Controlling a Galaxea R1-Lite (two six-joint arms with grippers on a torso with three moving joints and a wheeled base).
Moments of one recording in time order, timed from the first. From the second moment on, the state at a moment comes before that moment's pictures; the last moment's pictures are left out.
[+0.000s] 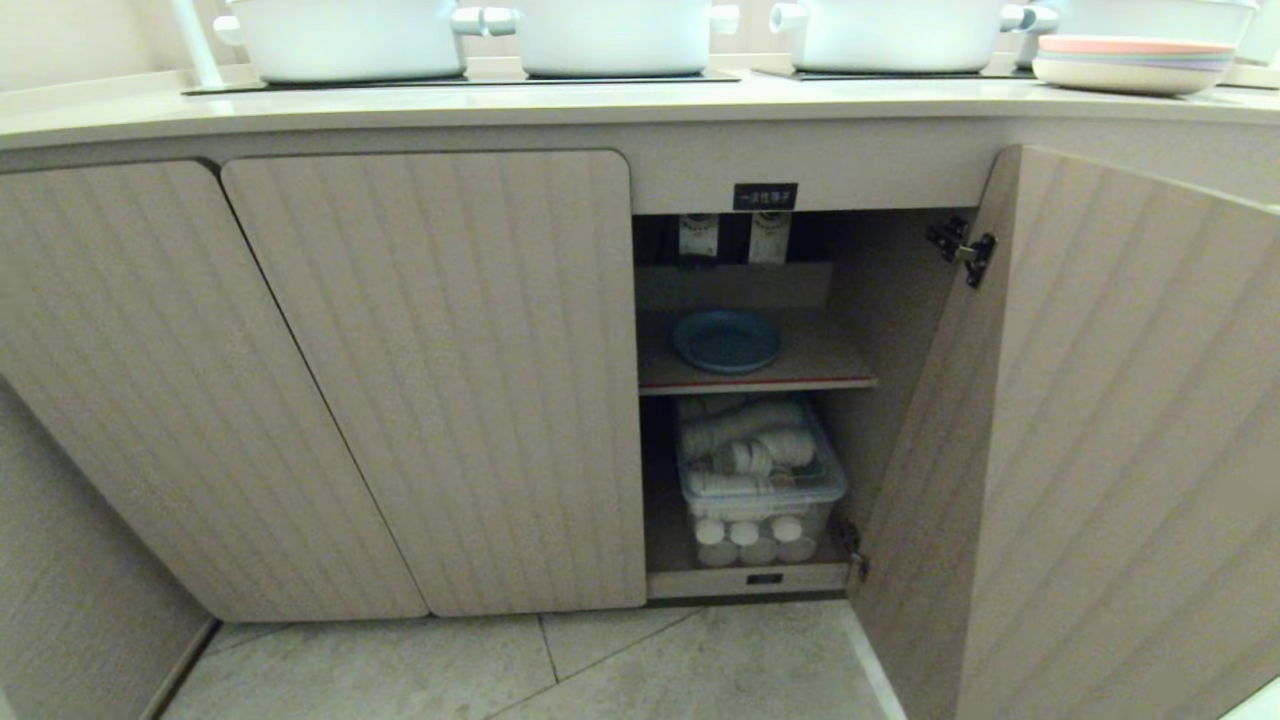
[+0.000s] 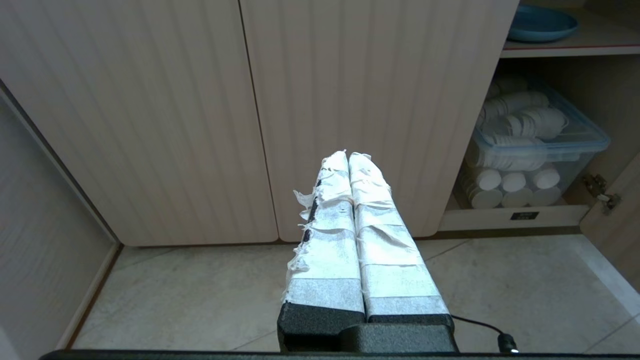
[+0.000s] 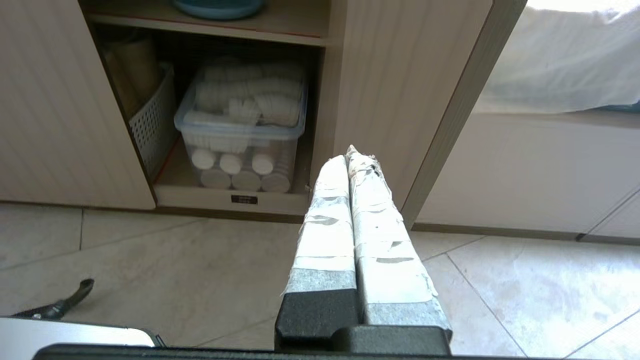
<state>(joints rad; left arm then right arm) 0.00 0.00 0.00 0.00 0.00 0.00 0.00 0.05 -0.05 0.00 0.01 -0.12</state>
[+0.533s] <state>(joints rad) 0.00 0.00 0.00 0.00 0.00 0.00 0.00 0.11 -0.17 0.01 -0.05 -0.19</state>
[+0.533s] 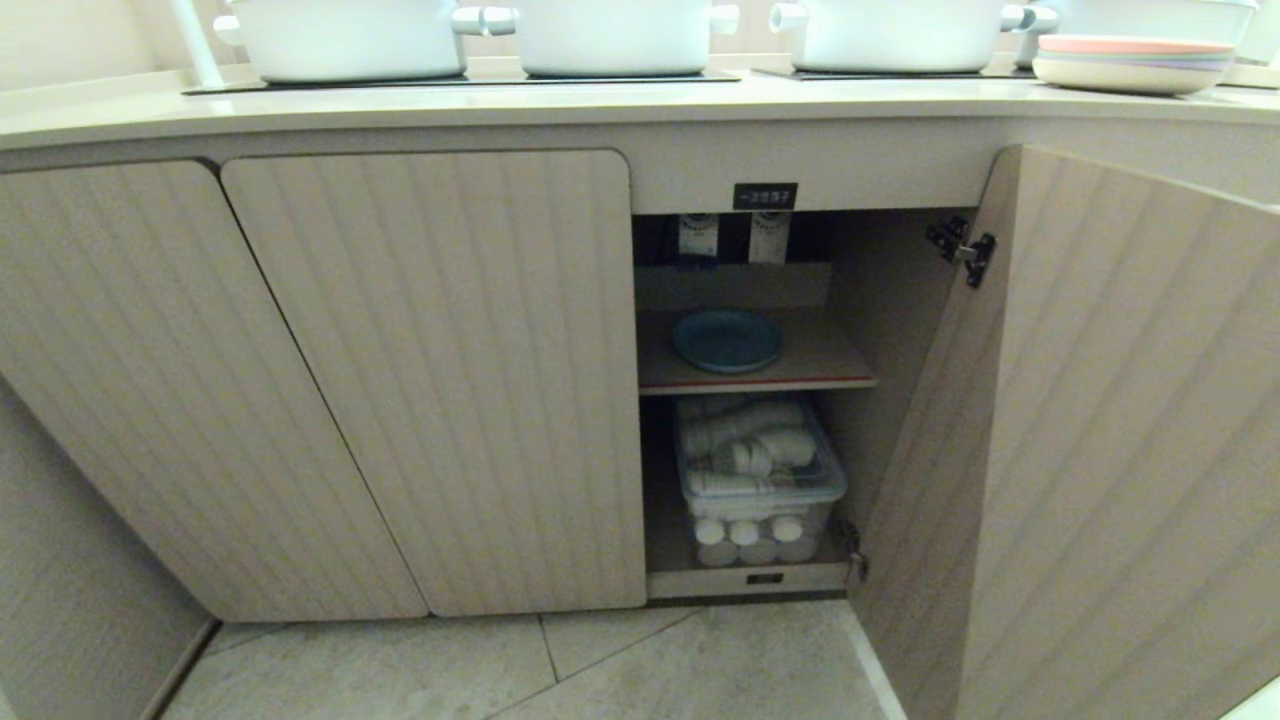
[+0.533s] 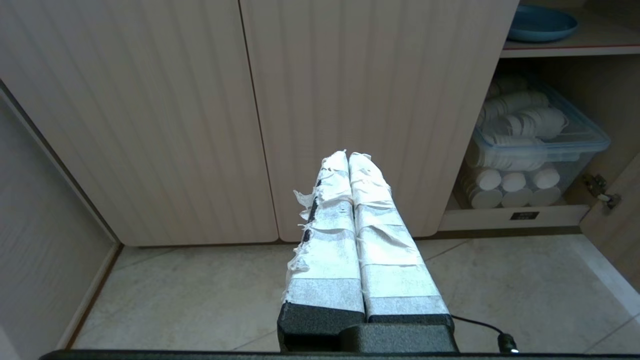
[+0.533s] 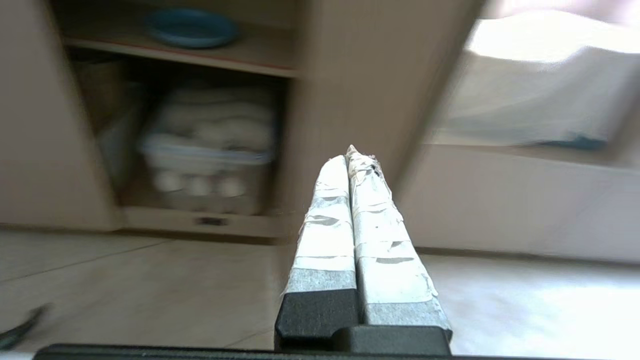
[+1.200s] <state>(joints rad) 0.00 0.00 0.00 0.00 0.00 0.00 -0.20 0.31 -0.35 -0.01 -0.22 -0.26</state>
